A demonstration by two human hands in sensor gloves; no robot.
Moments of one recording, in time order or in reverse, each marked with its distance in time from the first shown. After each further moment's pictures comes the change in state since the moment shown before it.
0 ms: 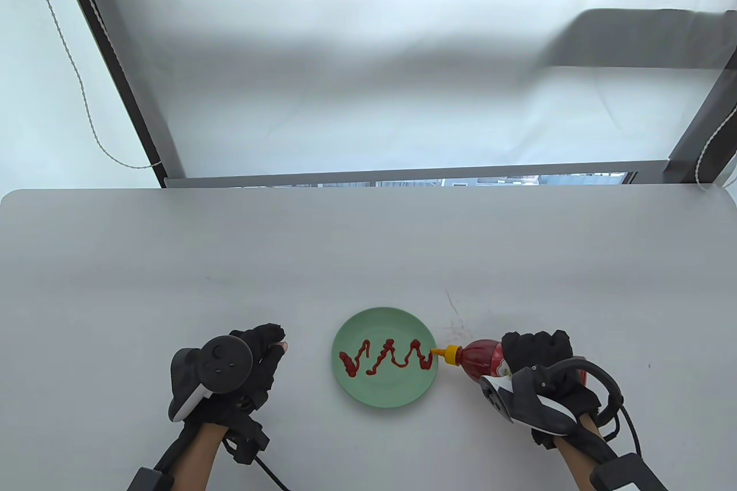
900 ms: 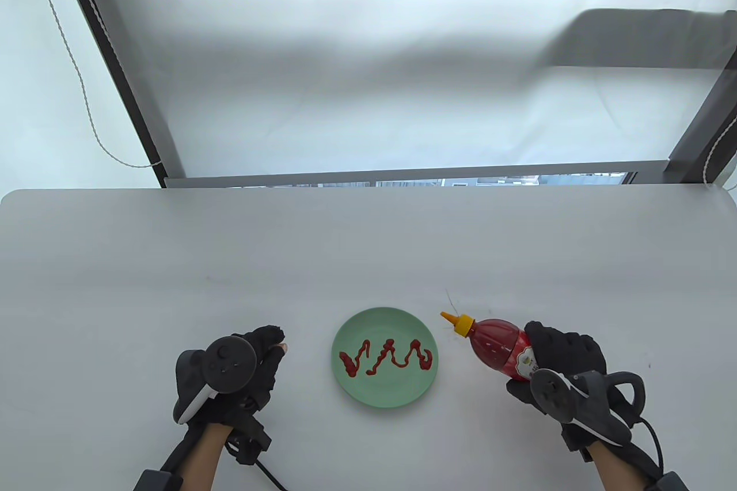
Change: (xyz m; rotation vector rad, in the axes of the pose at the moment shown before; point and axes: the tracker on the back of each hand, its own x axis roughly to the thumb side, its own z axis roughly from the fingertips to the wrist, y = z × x) left_hand 0.003 -0.007 -0.003 -0.001 0.053 -0.018; right_hand -0.049 0.021 0.029 -0.160 0.167 -0.505
